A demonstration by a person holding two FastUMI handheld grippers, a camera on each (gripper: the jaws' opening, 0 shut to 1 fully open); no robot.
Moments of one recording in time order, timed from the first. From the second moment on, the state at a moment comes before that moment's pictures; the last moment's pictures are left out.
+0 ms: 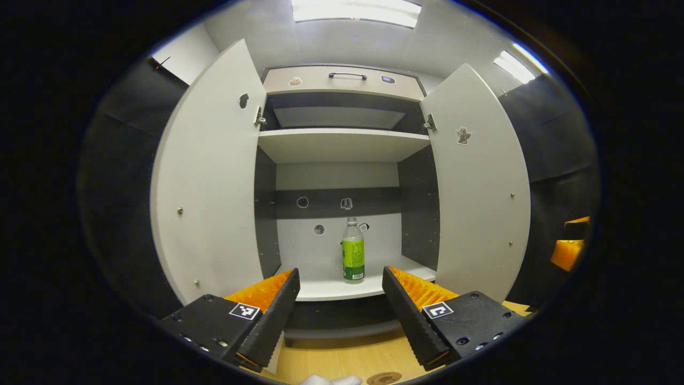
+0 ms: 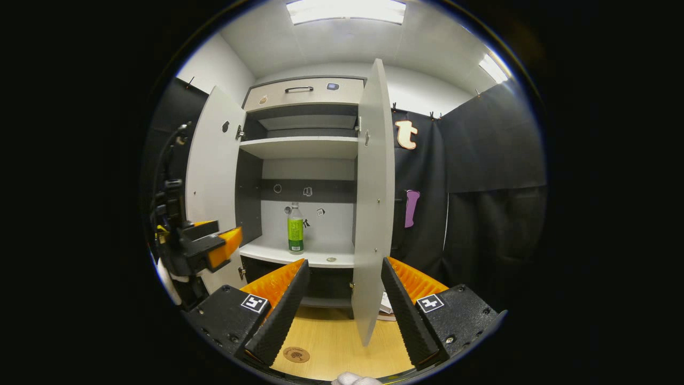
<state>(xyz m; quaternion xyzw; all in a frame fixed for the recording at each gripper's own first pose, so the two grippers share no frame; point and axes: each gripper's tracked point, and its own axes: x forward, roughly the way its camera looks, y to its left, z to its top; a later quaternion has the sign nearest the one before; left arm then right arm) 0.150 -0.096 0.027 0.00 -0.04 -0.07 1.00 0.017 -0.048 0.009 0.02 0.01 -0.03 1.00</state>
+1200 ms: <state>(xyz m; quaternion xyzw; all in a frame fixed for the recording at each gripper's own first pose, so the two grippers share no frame) 0.426 -0.138 -0.003 0.03 -0.01 -0.02 1.00 0.046 -0.083 -0.002 0.00 0.04 -0.04 1.00</state>
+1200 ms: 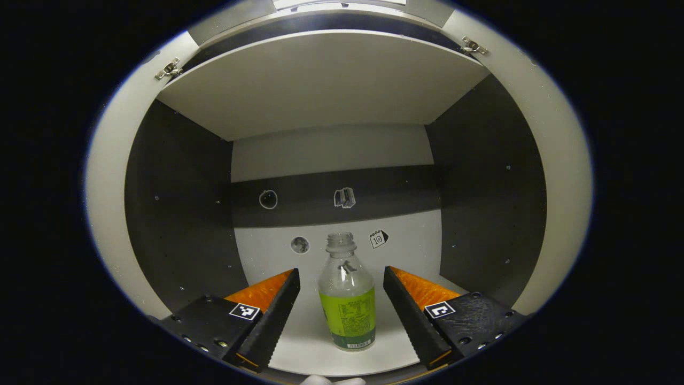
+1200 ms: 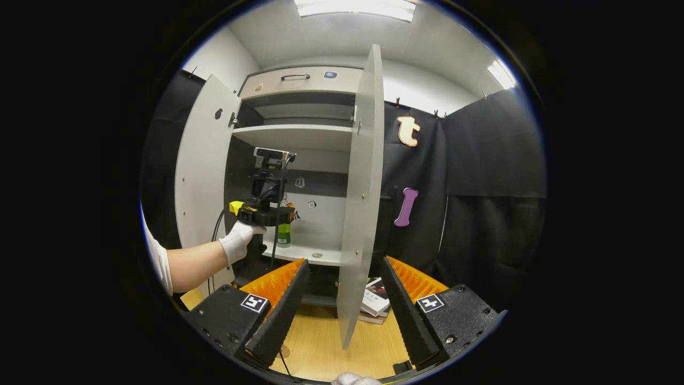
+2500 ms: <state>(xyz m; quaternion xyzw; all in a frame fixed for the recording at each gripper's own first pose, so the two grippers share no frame) 0.290 -0.157 0.009 0.01 -0.01 -0.09 1.00 0.060 -0.111 -0.010 0.03 0.03 -0.06 1.00</state>
